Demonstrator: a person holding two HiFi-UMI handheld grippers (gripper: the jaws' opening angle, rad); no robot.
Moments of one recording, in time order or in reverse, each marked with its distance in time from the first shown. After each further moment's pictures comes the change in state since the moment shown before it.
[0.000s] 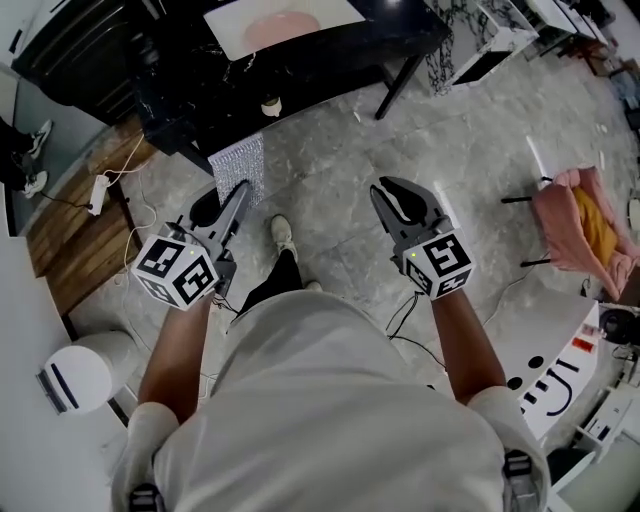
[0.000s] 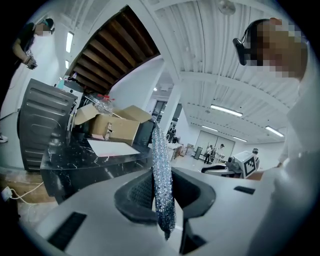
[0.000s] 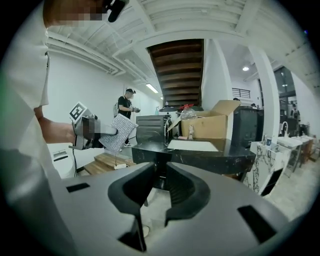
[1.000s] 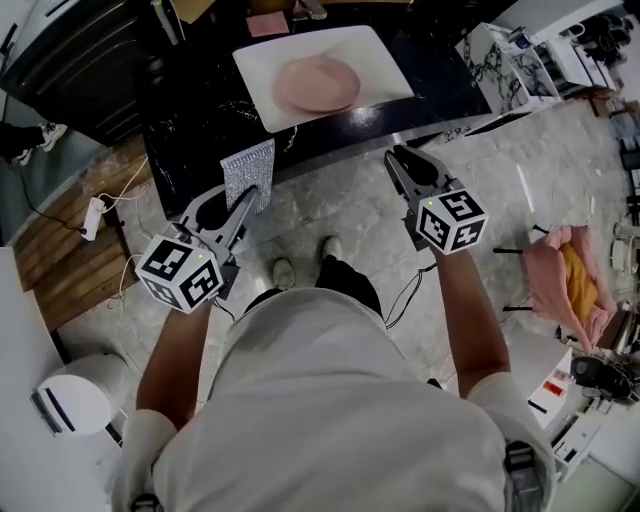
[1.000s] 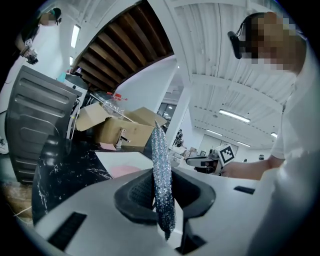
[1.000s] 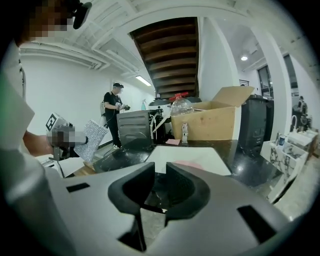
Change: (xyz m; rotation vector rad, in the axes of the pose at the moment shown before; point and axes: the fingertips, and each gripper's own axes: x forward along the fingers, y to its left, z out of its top) left arm 0.101 0.189 0.102 -0.032 -0.025 0.004; right arm 0.259 -0.161 0.097 0.070 0.080 -0.006
